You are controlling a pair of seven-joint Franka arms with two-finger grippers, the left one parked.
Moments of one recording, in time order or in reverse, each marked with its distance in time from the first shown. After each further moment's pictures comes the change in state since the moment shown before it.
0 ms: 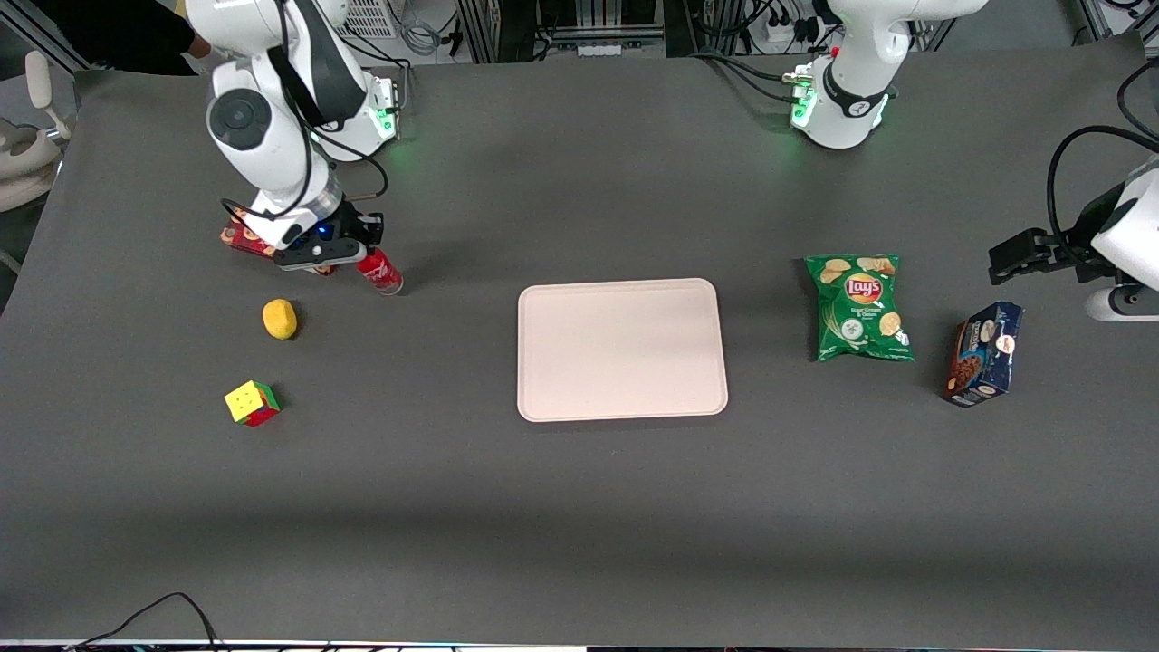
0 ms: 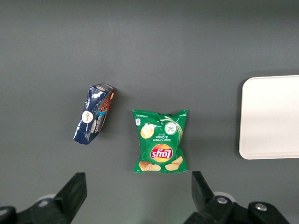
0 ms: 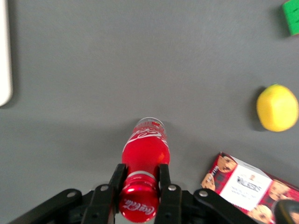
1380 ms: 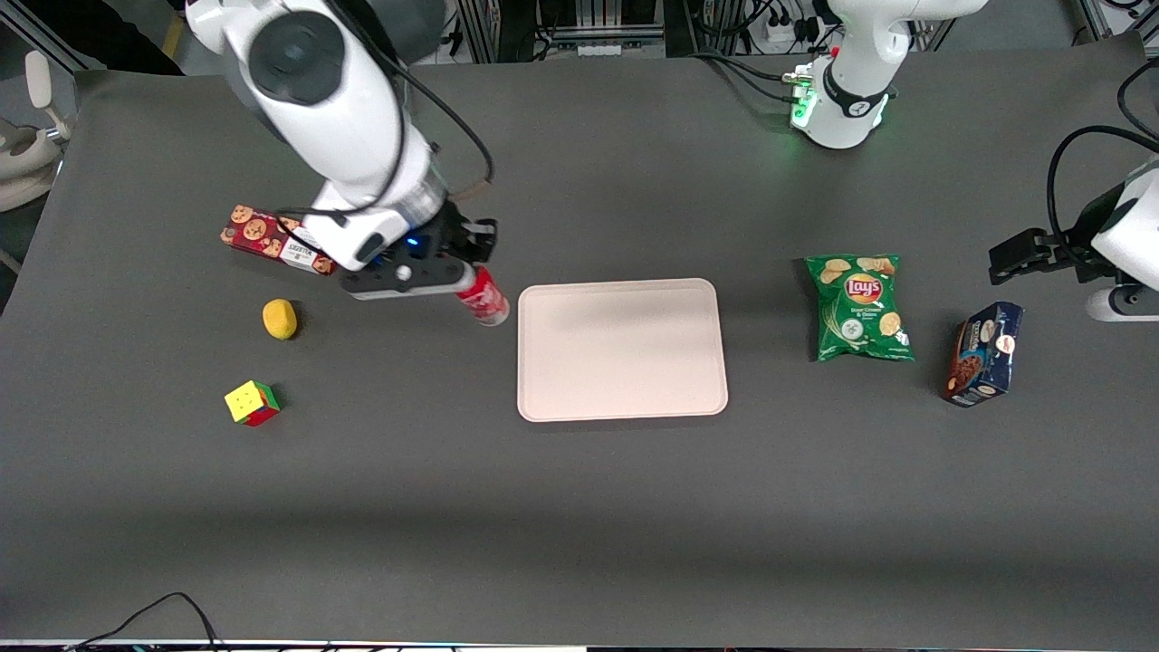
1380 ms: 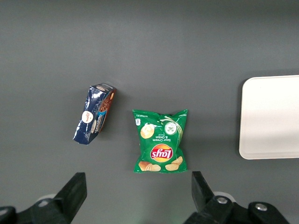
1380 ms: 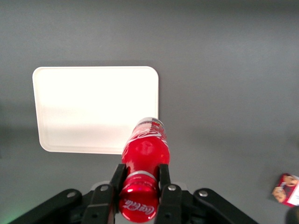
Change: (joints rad) arm 0.233 0.589 0.053 1.212 -0.034 -0.568 0.402
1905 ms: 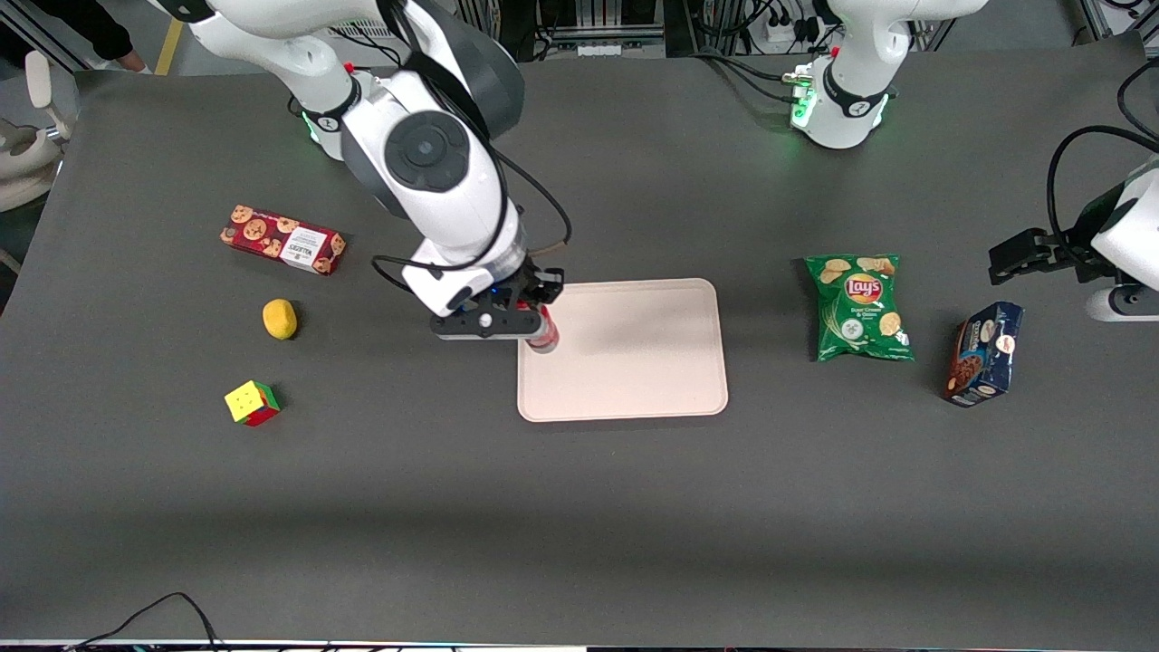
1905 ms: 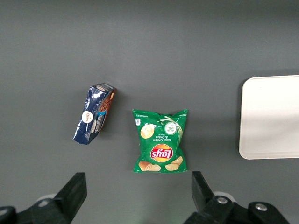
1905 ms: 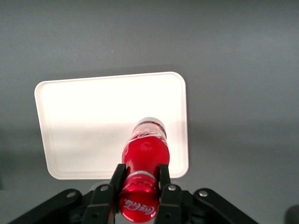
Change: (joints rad) arm 0.076 0.172 0.001 0.013 -0.035 0.180 0.136
